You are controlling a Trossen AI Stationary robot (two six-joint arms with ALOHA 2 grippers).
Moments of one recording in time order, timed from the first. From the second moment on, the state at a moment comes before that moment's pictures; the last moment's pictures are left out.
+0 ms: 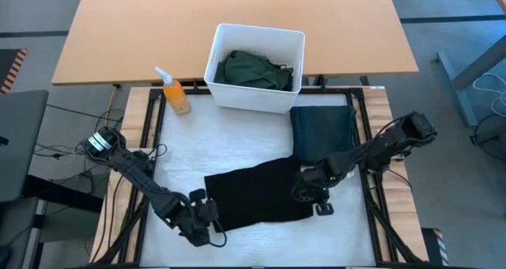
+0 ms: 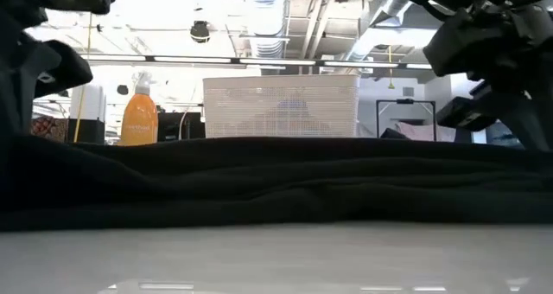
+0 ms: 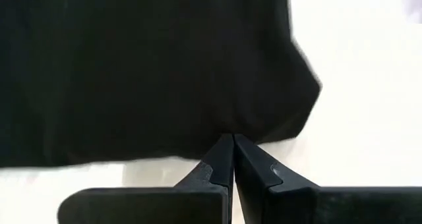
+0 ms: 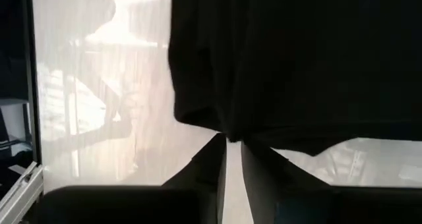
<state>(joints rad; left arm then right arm) -0.72 1.66 0.98 -0.45 -0.30 -0.88 0.33 1.47 0.83 -0.63 -0.32 0.25</state>
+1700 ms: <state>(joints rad) -0.81 1.78 1.07 -0.37 -0.53 -0.89 0.36 1.67 0.84 -0.19 -0.10 0.21</state>
